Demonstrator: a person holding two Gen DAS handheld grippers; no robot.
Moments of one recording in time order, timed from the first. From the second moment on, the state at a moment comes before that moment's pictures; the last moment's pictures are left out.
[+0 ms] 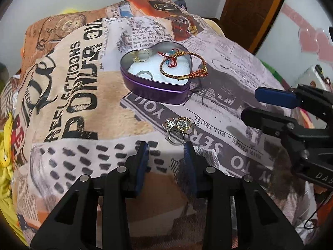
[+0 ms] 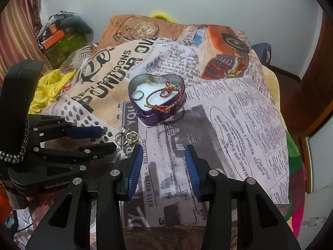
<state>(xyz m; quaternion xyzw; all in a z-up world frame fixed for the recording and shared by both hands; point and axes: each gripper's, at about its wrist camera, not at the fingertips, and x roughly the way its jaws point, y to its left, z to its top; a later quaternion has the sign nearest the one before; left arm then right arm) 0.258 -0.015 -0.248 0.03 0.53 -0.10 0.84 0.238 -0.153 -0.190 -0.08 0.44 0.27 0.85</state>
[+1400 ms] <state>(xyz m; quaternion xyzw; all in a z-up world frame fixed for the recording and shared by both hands) 0.238 0.018 -0.240 -0.01 0.48 -0.11 0.87 0.242 -0.106 -0.212 -0.12 0.46 0.31 0.83</state>
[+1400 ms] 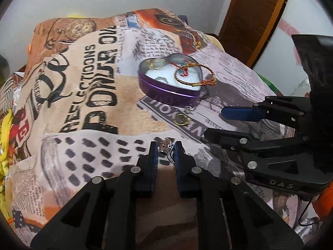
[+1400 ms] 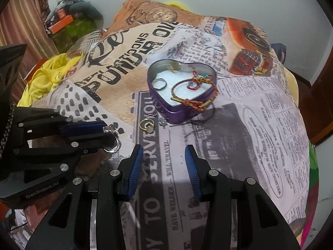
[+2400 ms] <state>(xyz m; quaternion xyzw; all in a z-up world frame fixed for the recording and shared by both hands) 0.231 0.056 -0.231 -0.07 0.45 -0.08 0.89 0.246 -0.080 -0.215 -0.13 0.46 0.31 0.82</state>
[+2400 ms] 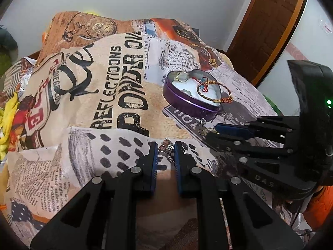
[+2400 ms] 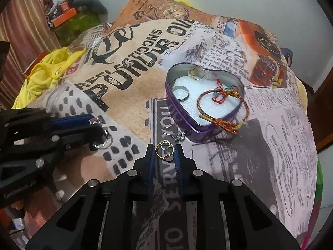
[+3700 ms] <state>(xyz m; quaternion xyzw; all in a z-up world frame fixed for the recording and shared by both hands) 0.304 0.019 -0.178 -0.04 0.41 -0.10 0.91 0.282 -0.127 -0.152 -0.06 0.37 0.29 0.88</state>
